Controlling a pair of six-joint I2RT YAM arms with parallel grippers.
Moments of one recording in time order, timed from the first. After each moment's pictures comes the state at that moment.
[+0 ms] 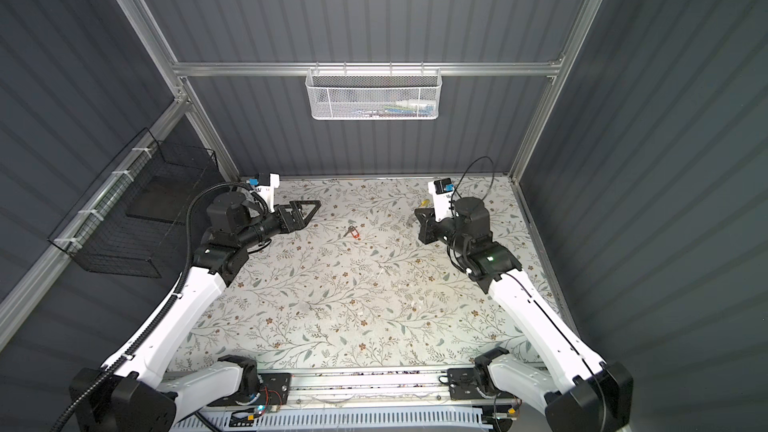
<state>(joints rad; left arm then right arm) -0.26 1.13 1.01 -0.11 0.55 -0.53 0.39 1.06 0.96 -0.19 -0.27 0.20</state>
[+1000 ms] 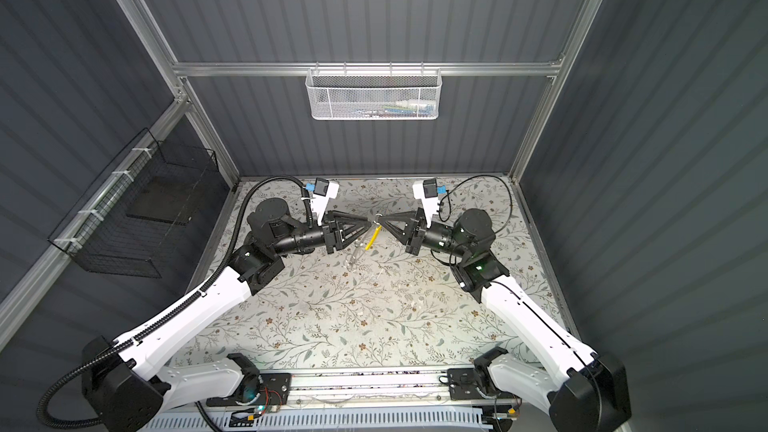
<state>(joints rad) -0.66 1.21 1.05 0.13 0.67 -0.53 0.46 1.09 0.84 0.45 -0.82 0.63</state>
